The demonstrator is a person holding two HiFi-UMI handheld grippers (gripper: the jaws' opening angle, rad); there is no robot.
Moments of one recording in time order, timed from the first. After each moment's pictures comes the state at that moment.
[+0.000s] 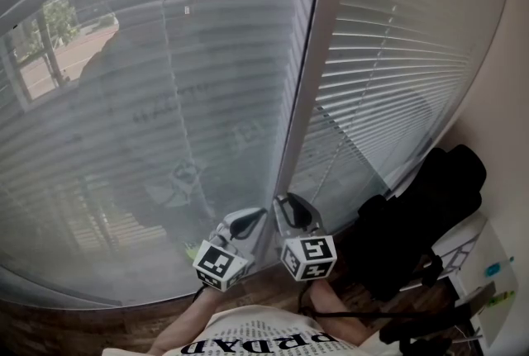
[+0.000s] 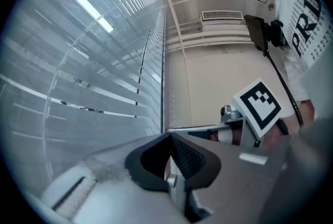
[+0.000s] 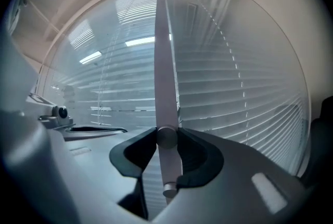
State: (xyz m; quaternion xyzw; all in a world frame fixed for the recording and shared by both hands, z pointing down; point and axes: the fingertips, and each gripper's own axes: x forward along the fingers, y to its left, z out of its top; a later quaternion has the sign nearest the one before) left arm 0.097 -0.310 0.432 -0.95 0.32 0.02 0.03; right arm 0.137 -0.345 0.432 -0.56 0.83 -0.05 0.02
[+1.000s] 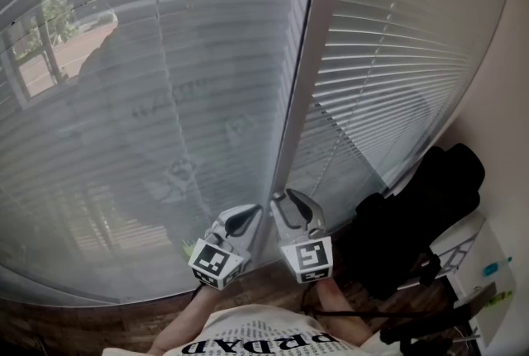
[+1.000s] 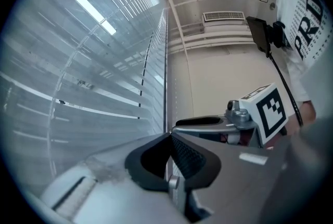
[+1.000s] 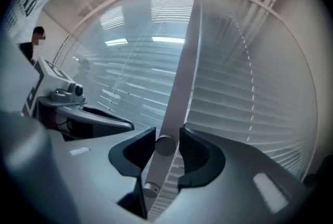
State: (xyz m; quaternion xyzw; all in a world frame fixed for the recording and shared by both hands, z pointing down) left arm 0.092 -0.312 0.422 -0.94 0.34 0.04 0.02; right arm 0.129 -0.332 0.411 -0.53 0.84 0.11 -0.07
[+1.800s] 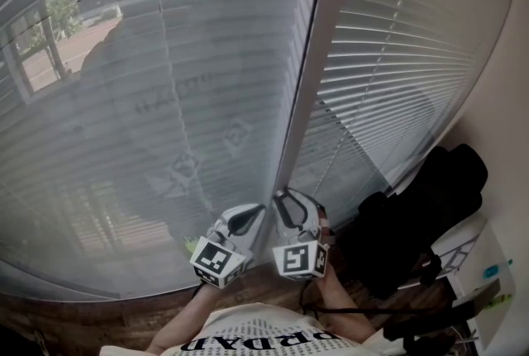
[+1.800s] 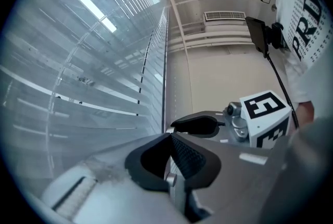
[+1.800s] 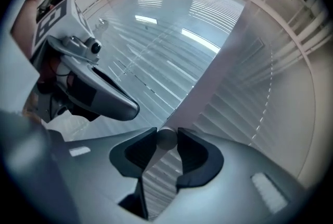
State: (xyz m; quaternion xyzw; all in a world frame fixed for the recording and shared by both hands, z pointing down) left arm 0.095 -0.310 0.427 -0.94 0.33 0.03 0.02; right arm 0.121 -0.337 0.430 -0.52 0.79 0.26 -0.21
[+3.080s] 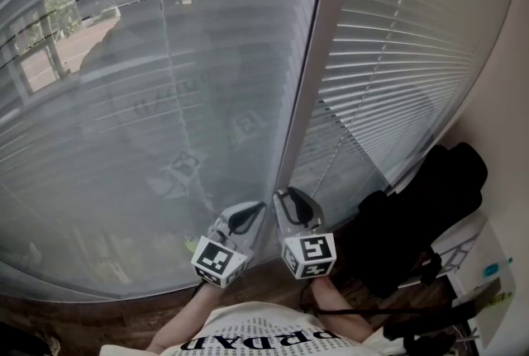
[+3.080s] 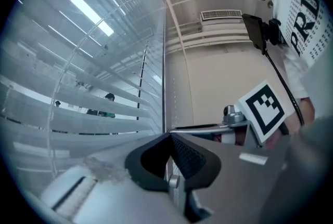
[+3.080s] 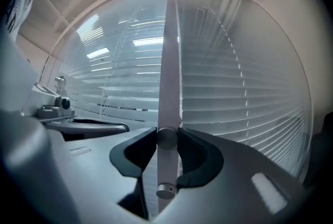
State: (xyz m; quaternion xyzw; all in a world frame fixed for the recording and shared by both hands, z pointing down) left arm 0.093 -0.310 0.432 -0.94 0.33 0.03 0.04; right arm 0.135 -0.341 0.429 -0.55 0.83 0.00 0.00
